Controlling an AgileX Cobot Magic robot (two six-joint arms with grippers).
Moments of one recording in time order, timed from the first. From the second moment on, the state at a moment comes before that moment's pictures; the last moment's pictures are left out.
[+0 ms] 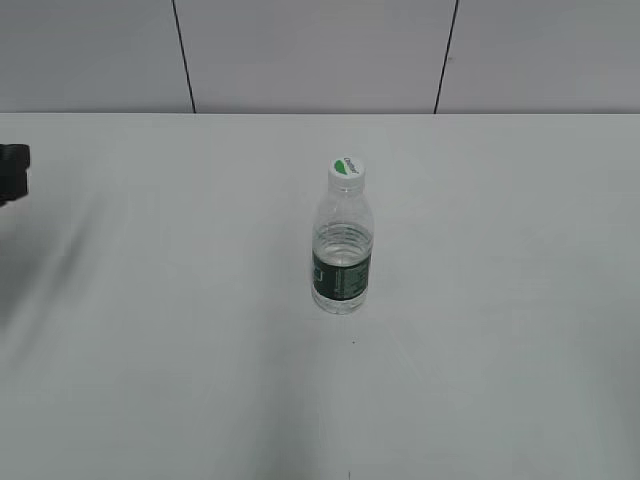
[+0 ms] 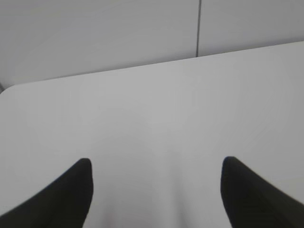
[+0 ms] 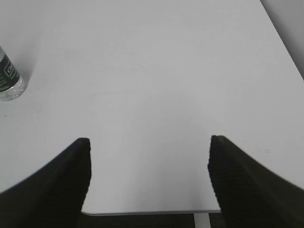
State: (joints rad) left arm 0.02 1.42 -0.50 0.22 -0.45 -0.04; right arm 0.06 -0.01 -0.50 0.02 1.09 -0.10
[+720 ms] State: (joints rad) left arm 0.02 1.91 -0.58 1.03 -1.16 -0.37; right arm 0.06 -0.01 -0.50 0.02 1.09 -0.10
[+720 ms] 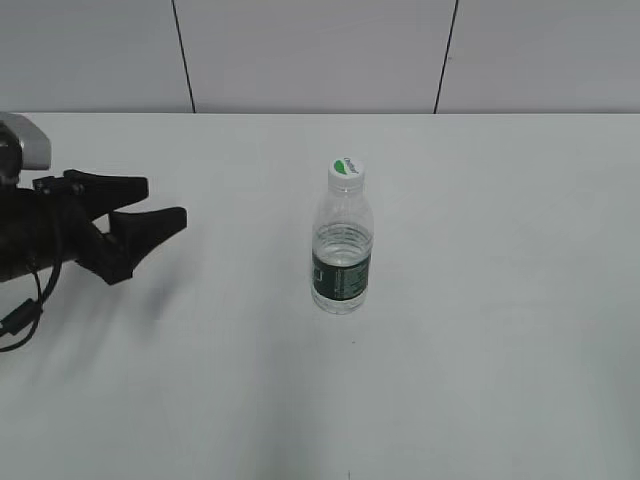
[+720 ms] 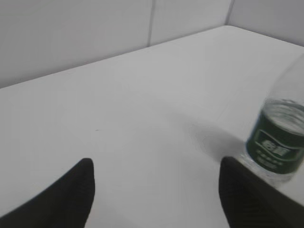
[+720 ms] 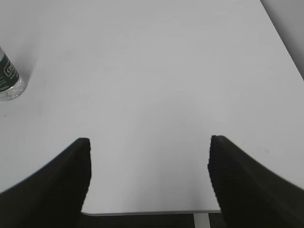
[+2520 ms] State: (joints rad) left arm -0.33 2.16 -0.89 1.08 -1.08 -0.37; right arm 0.06 -0.01 -0.50 0.02 1.09 -0.10
